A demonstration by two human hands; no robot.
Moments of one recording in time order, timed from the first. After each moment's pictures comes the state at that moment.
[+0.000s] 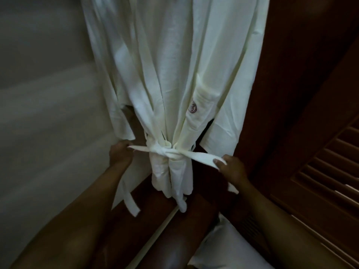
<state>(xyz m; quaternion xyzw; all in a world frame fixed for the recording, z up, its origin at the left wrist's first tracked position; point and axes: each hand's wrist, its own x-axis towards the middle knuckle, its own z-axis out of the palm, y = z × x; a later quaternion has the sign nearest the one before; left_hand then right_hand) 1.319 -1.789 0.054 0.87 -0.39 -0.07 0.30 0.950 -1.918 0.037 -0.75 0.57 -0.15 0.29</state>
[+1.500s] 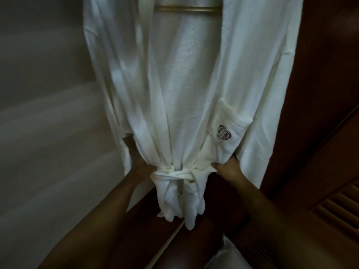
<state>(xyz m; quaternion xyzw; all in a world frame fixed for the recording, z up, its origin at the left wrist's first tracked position) 1.309 -1.850 0.043 0.78 -0.36 -0.29 0.43 1.018 -1.992 0.056 -0.73 0.51 -0.25 0.39</state>
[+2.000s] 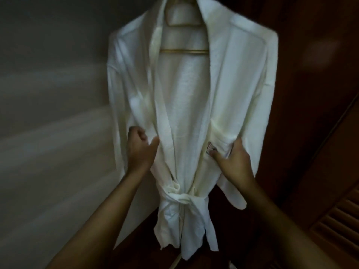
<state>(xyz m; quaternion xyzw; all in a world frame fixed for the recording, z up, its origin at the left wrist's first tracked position) 1.272 -1.854 0.204 0.72 -0.34 0.00 0.60 1.019 -1.940 0.193 -0.71 0.47 -0.43 0.32</state>
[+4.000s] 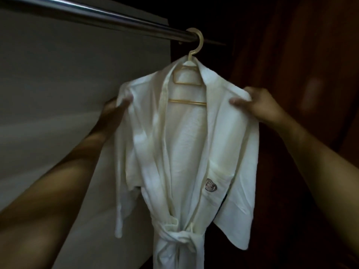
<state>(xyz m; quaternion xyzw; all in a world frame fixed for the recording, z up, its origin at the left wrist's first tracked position) 1.378 -1.849 0.397 0.65 -0.45 -0.02 0.62 1.001 -2.028 0.436 -0.83 0.32 -0.40 0.21</state>
